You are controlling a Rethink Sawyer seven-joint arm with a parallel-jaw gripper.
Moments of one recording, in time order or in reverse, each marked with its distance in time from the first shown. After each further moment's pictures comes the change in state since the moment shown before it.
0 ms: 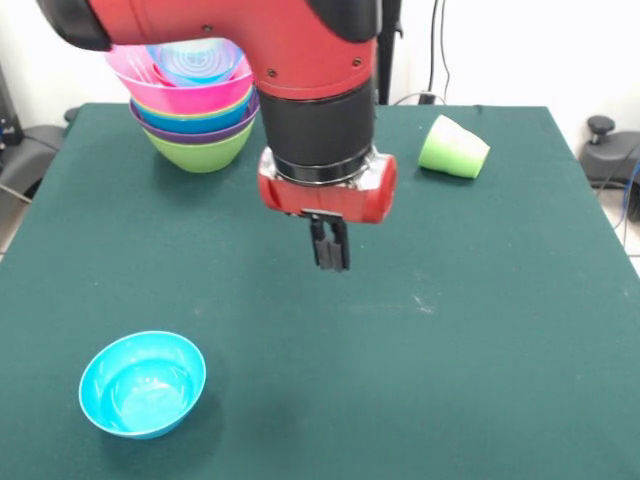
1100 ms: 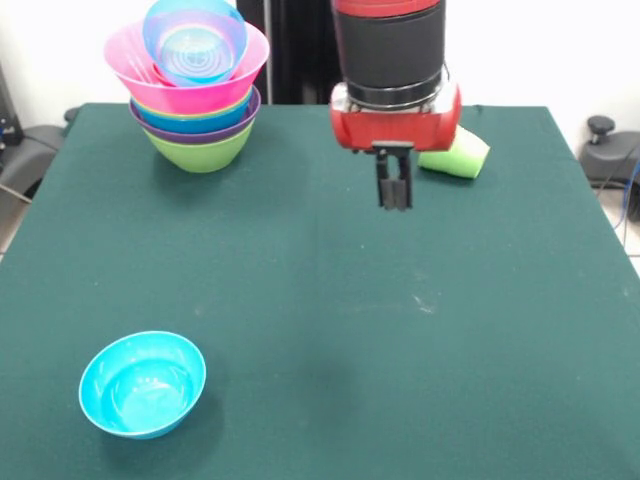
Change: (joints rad) arm 0.013 -0.148 -0.006 0.270 0.039 -0.188 0.051
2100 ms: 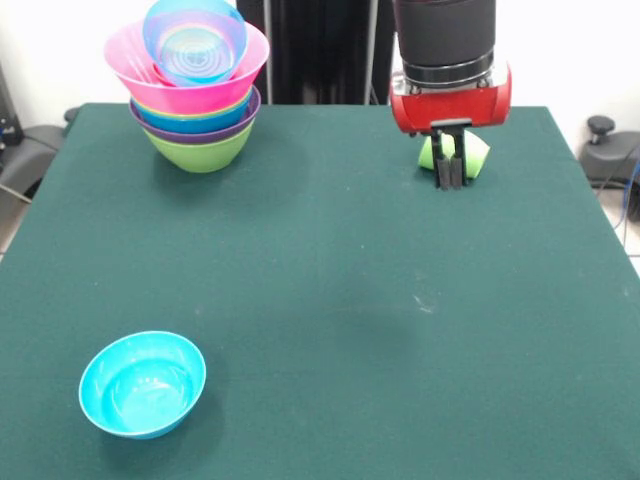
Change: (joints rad) arm 0.036 -0.057 -0.001 0.193 0.008 -0.208 0.001
